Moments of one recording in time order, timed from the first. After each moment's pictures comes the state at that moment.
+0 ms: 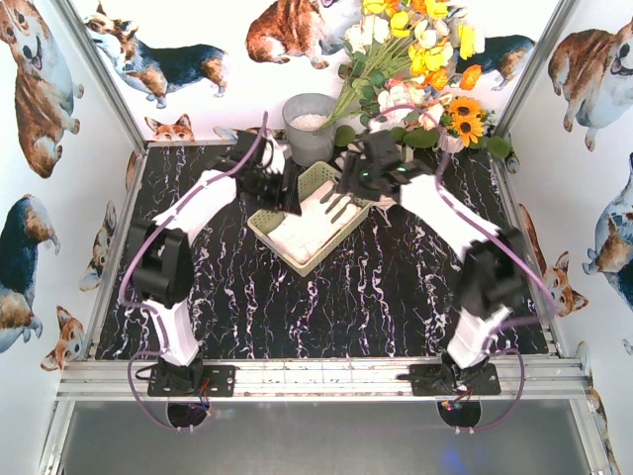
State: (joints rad) left arm -0.33 1.92 1.57 -0.68 0.45 -0.17; right arm 0.44 1.84 1.58 -0.53 -0.05 0.55
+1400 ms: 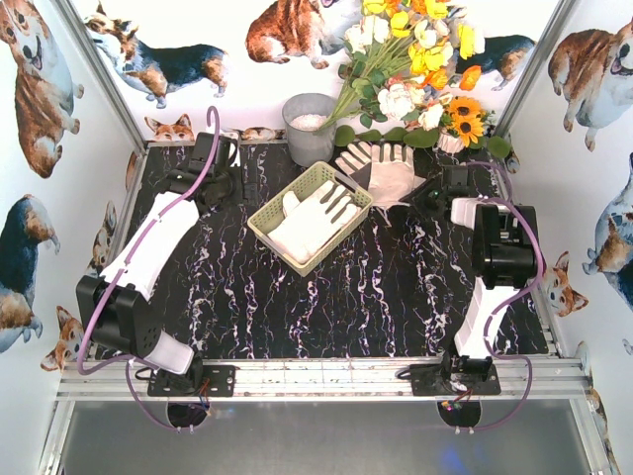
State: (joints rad) left arm -0.27 1.51 1.42 -0.70 -0.04 -0.27; right arm -0.07 1.97 1.16 0.06 -0.32 0.87
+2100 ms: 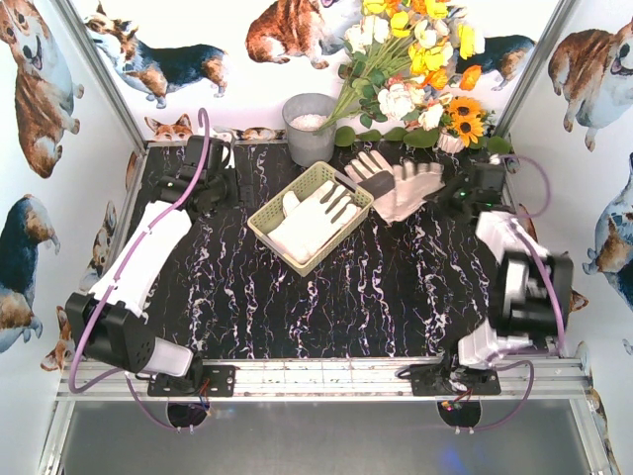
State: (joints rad) left arm -0.27 1.43 1.39 -0.71 -0.03 -0.28; right arm -0.14 1.61 1.00 -0.04 -0.34 0.79
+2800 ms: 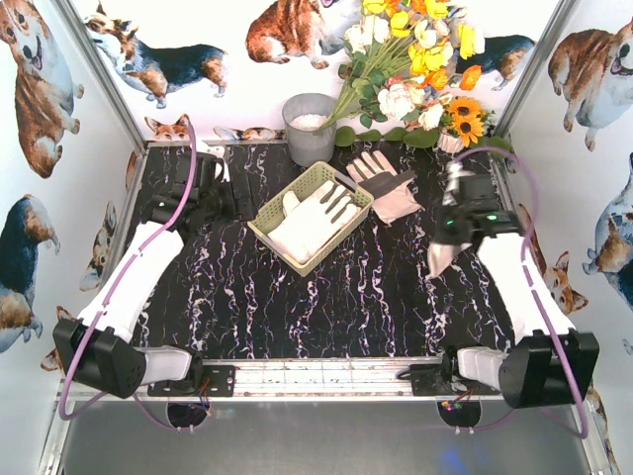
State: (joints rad) left arm -0.27 1.30 1.25 -0.68 0.04 -0.36; right arm 0.01 1.18 1.06 -0.75 -0.08 0.13
